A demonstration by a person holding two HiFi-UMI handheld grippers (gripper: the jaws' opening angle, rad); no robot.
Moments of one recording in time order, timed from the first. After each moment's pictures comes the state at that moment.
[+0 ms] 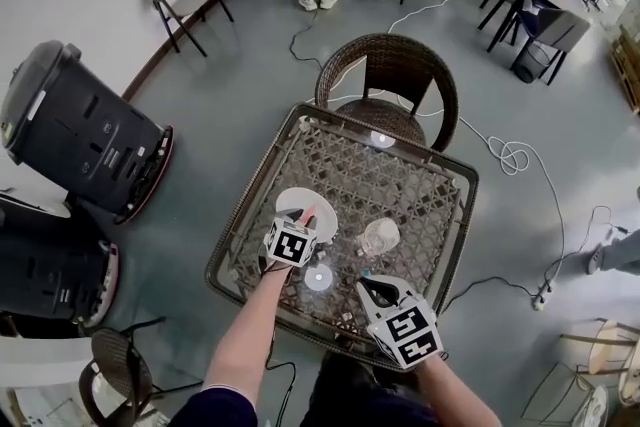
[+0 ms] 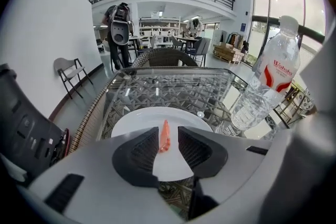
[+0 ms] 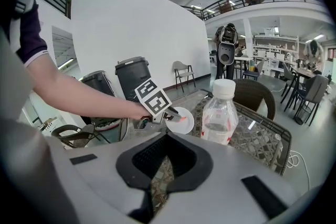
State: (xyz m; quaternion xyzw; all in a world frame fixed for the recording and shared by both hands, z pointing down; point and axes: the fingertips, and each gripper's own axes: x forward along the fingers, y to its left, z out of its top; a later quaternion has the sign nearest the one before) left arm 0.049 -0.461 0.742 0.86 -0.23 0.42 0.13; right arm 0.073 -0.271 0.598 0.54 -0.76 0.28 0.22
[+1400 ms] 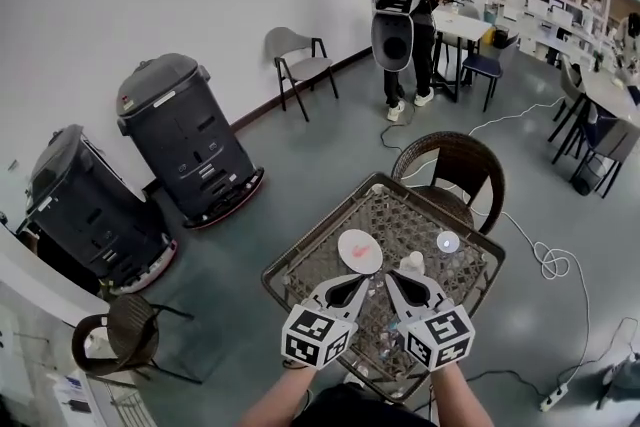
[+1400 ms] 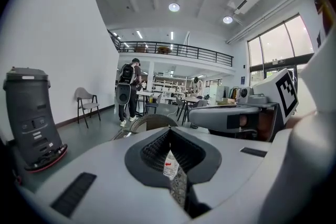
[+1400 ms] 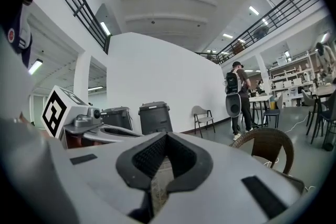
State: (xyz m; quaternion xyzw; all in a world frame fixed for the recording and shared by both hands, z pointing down) left arm 0.030 -0.273 0.439 0.93 -0.33 0.13 0.11; right arm 0.071 -0.268 0.420 0.50 -0.86 0.11 0.04
